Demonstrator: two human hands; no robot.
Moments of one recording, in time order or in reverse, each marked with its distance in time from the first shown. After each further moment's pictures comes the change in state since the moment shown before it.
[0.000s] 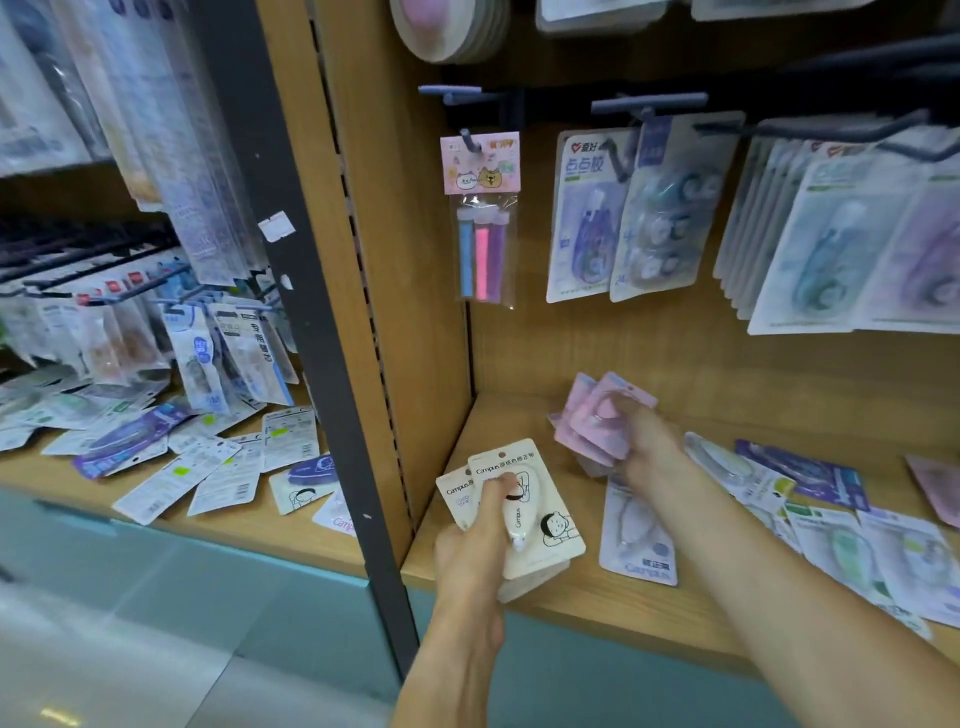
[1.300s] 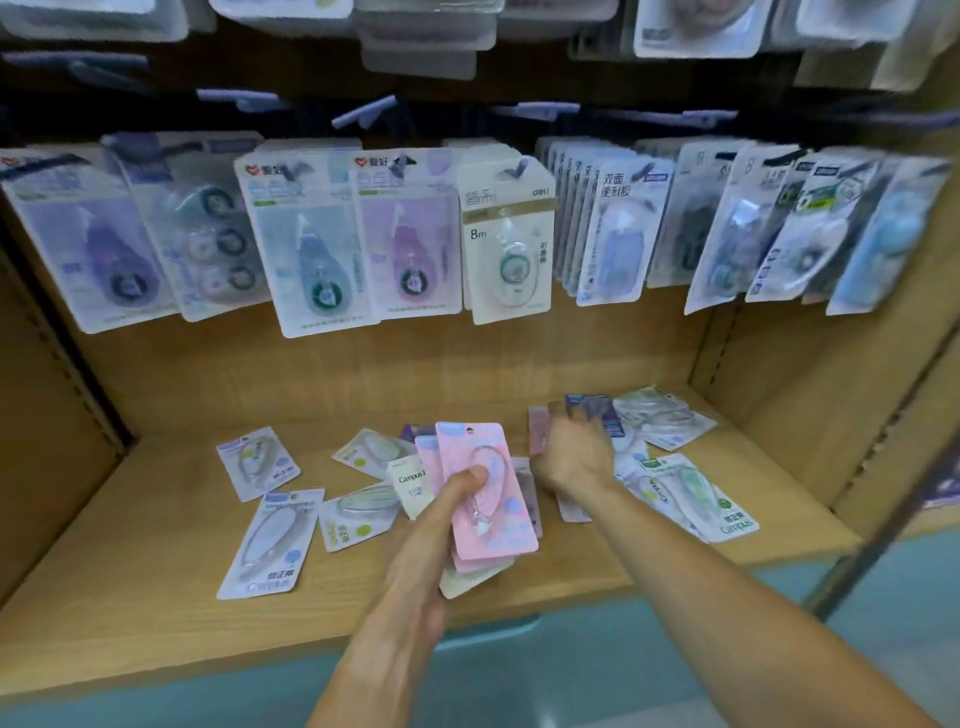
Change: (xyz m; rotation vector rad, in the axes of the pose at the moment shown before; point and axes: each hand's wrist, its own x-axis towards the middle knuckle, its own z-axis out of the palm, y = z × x) left_hand -0.096 -0.128 0.244 0.049 -0.522 -0.137; right_hand -0.050 -0.118 -0.314 -1.633 0.506 -0.304
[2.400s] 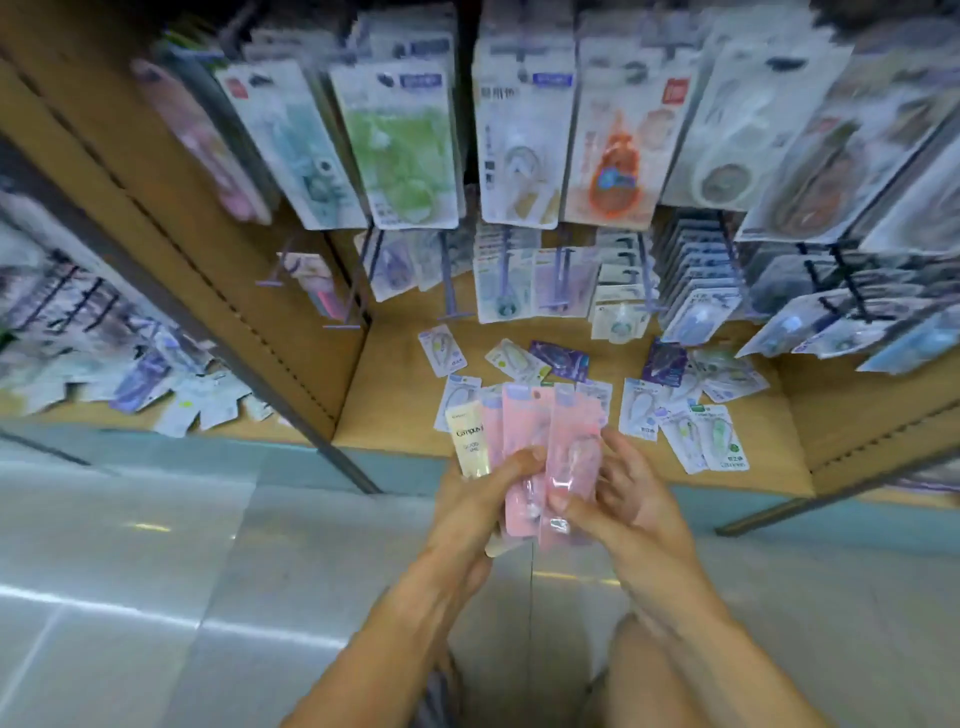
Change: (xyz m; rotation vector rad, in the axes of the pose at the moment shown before) left_hand -0.259 0.215 0.087 0.032 0.340 -0.140; right_hand -0.278 -0.099 -0.312 1.428 -0.542 0.120
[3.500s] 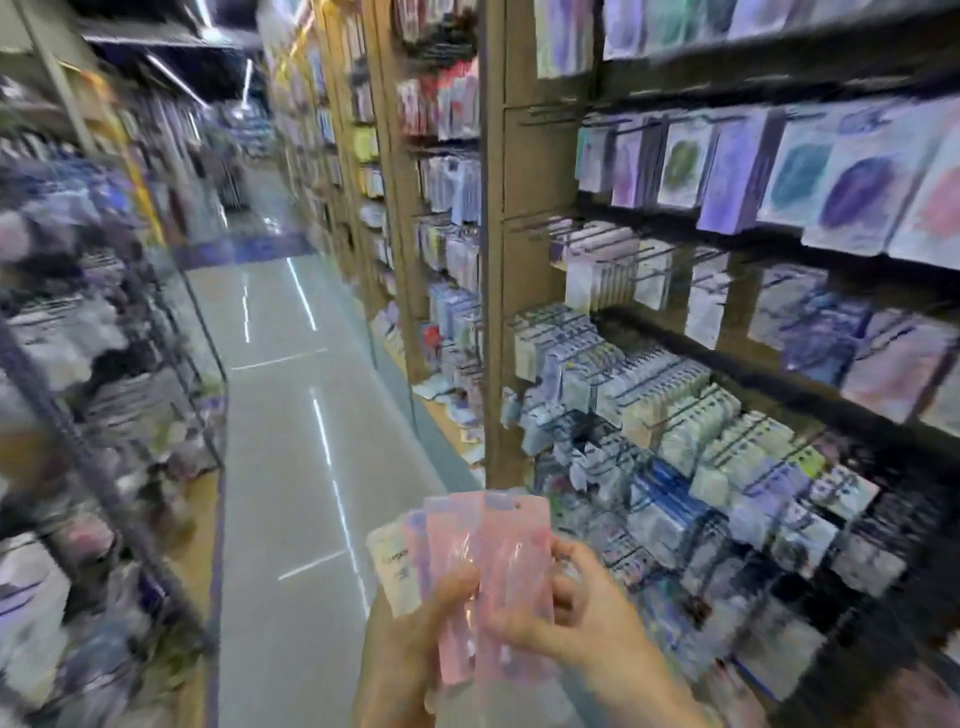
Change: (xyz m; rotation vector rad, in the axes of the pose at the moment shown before) left_hand -0.461 0.446 -0.362 -0.460 0.769 0.712; right_hand -0.219 -0.315 0.648 -0.293 -1.167 0.104
